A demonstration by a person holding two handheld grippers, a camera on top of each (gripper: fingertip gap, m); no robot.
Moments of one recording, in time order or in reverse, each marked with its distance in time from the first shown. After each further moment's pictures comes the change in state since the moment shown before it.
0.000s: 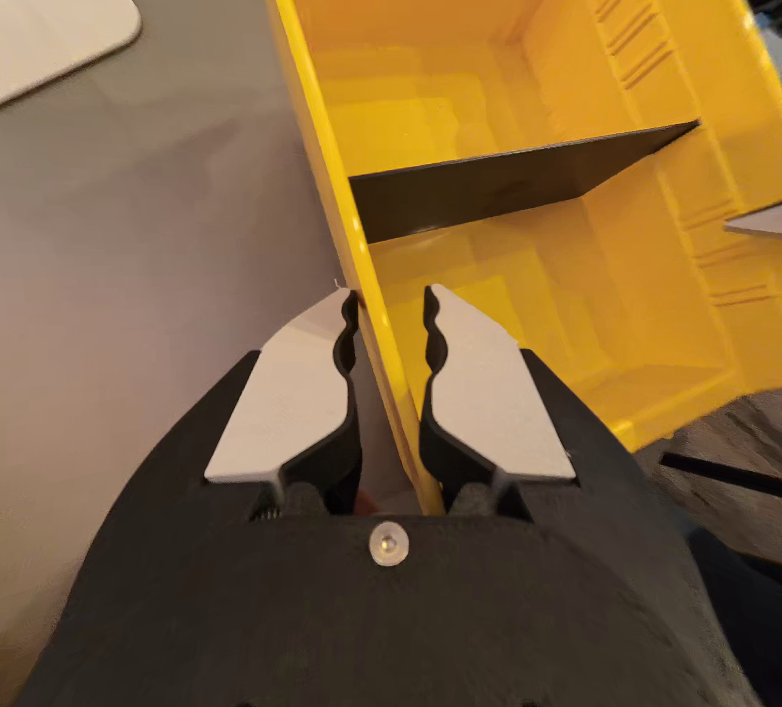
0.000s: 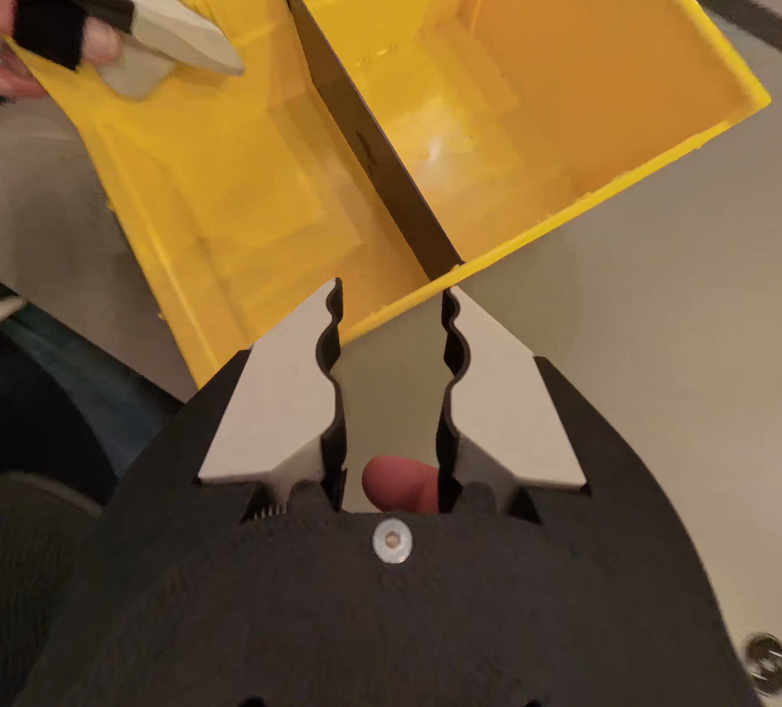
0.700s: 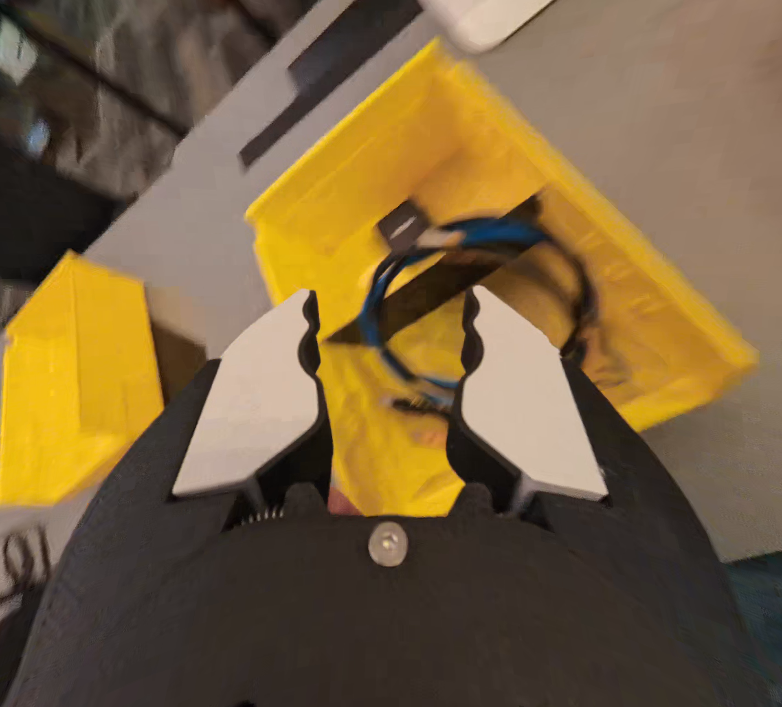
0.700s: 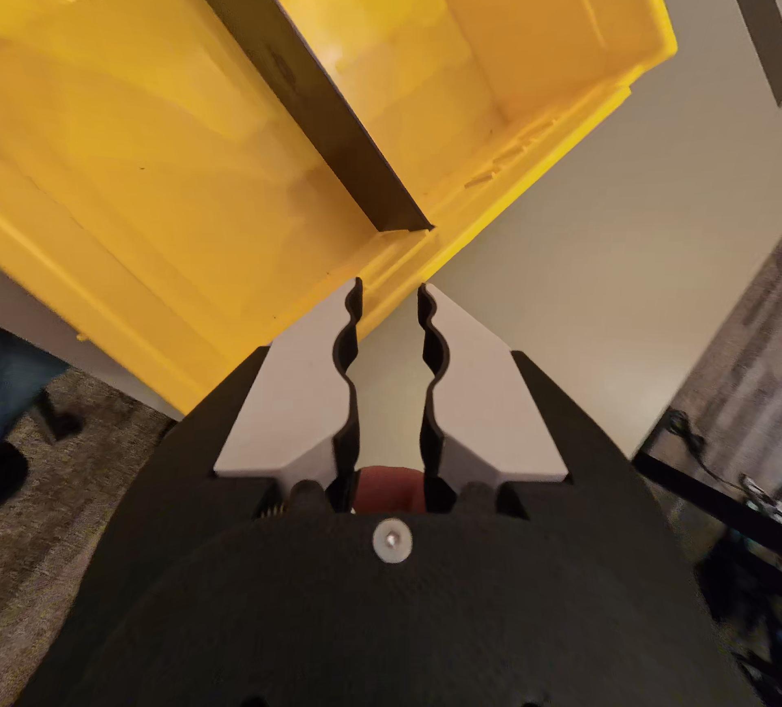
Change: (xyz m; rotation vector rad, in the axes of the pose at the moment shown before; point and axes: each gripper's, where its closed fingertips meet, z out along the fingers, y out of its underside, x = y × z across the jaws) left arm -0.194 0.064 -0.278 -0.088 -0.737 0.174; right arm 0.062 0.021 -0.001 -0.326 0.107 -0.256
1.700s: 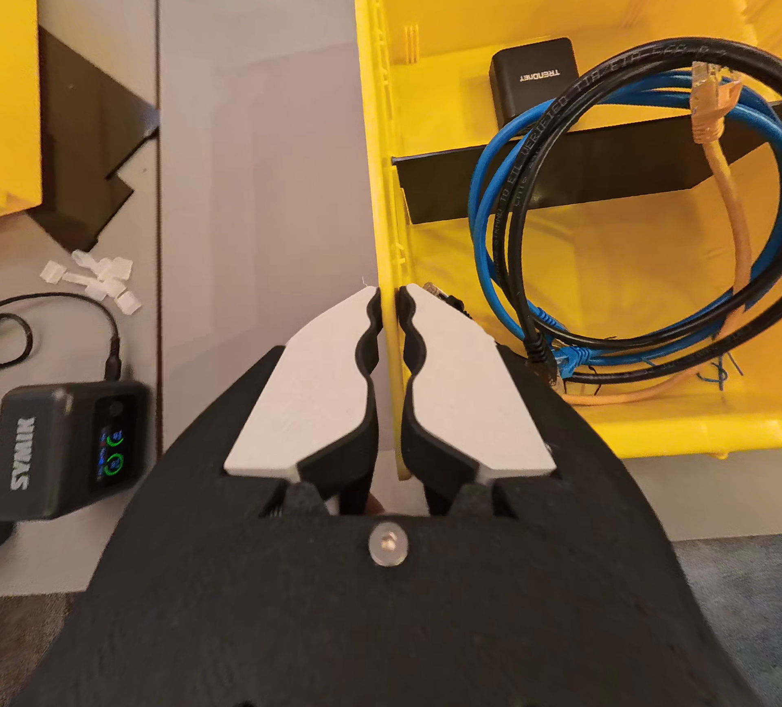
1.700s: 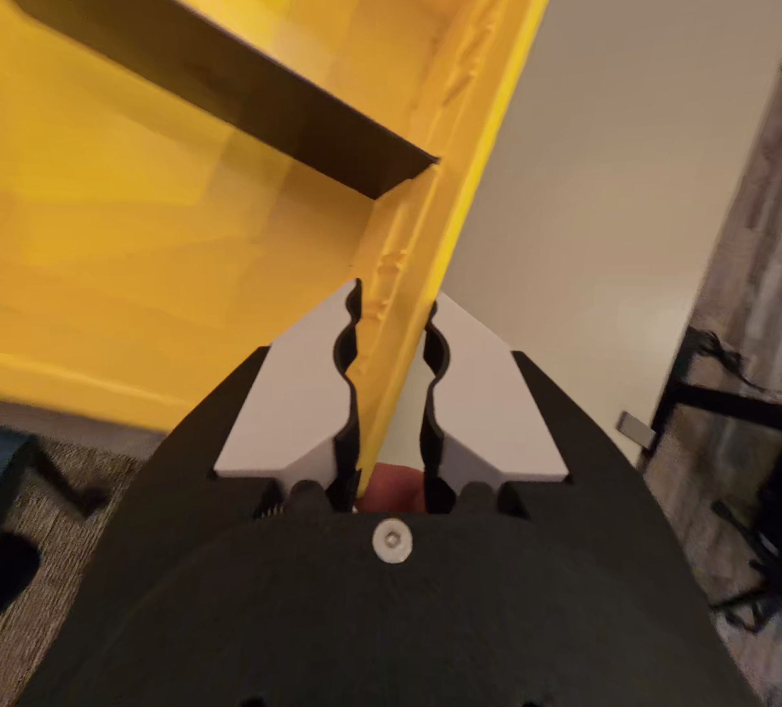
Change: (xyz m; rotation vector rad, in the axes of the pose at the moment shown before) left arm -0.070 0.160 0.021 -0.148 0.056 -0.455; right arm 0.022 0.038 0.009 0.000 0.122 0.219
